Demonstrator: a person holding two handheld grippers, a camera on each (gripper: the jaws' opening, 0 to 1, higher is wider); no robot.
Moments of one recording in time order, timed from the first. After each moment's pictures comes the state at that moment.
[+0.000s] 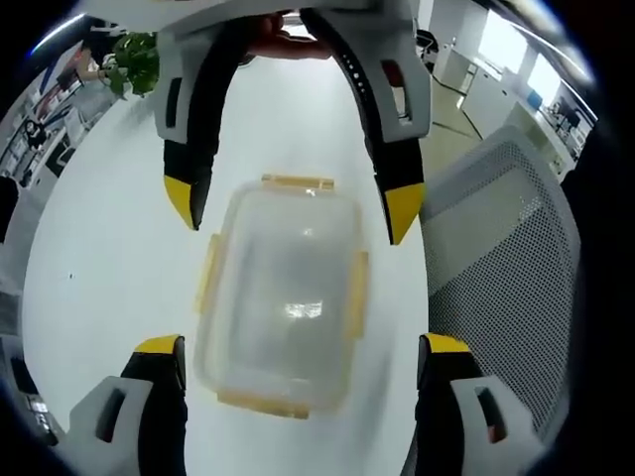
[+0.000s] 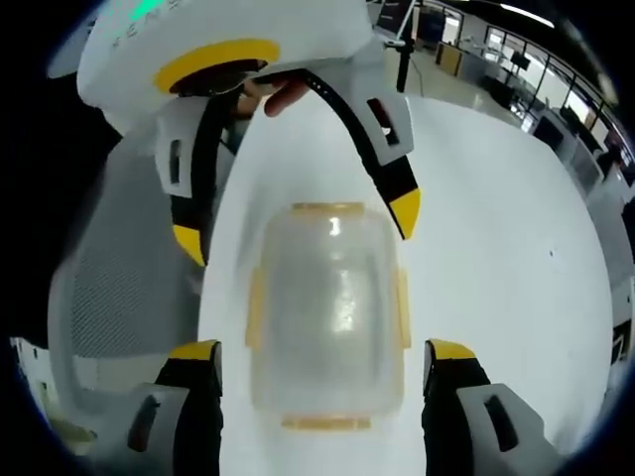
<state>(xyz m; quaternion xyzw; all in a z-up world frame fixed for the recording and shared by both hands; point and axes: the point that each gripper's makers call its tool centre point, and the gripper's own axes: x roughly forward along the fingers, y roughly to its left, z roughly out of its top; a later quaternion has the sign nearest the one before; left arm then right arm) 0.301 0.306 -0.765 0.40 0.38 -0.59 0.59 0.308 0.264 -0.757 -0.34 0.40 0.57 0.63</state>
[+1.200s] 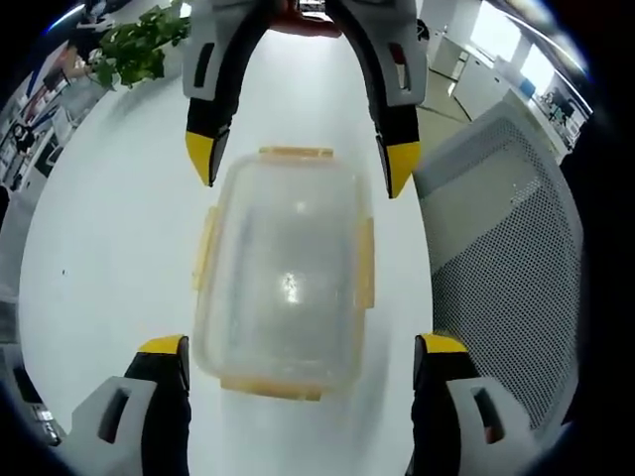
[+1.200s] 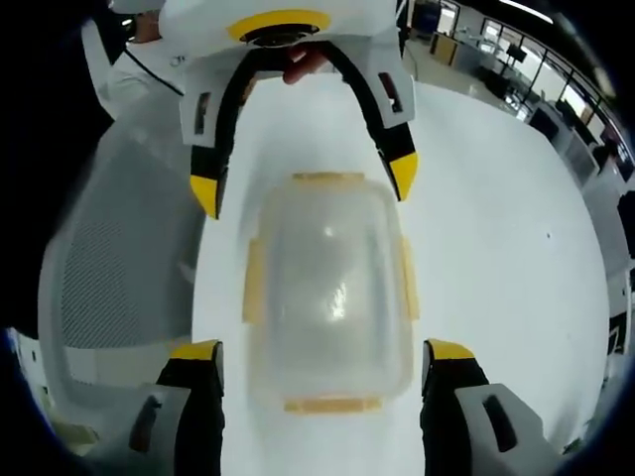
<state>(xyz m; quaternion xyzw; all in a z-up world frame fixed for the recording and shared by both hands) 0.306 0.324 -0.776 0.42 0.39 -0.59 0.56 0.302 0.246 -0.770 -0.36 0.42 0.55 0.63</state>
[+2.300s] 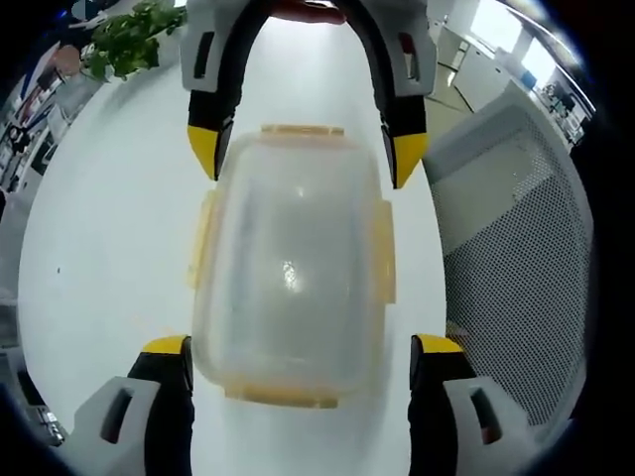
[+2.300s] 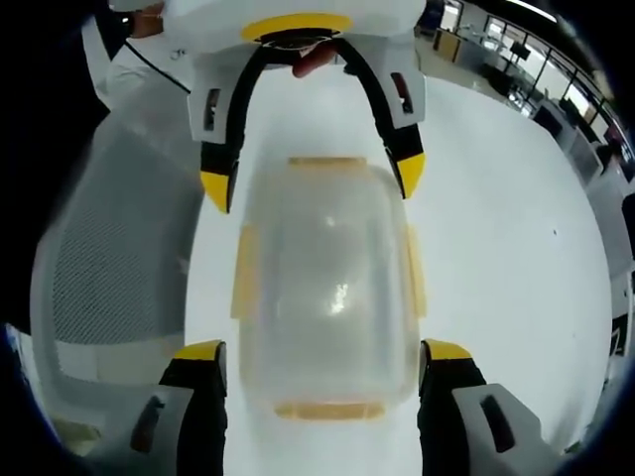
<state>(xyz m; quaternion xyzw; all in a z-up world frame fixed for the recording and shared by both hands) 0.313 0.325 -0.792 0.44 0.40 -0.59 0.55 0.303 0.246 -0.785 -0.36 0.42 0.55 0.62</state>
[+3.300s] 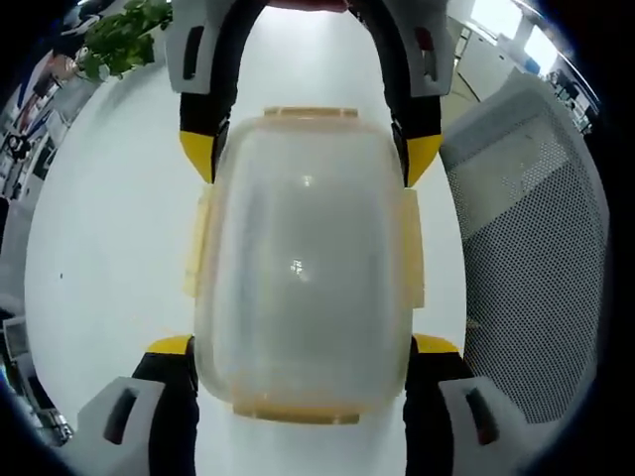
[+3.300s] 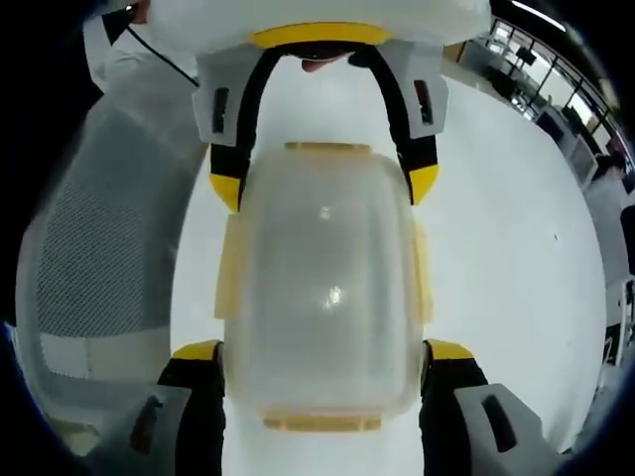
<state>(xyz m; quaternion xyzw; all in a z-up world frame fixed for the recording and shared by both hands) 0.323 0.322 -0.806 0.47 0.40 -0.57 0.55 0.308 0.246 -0.798 -0.39 0.42 0.54 0.62</state>
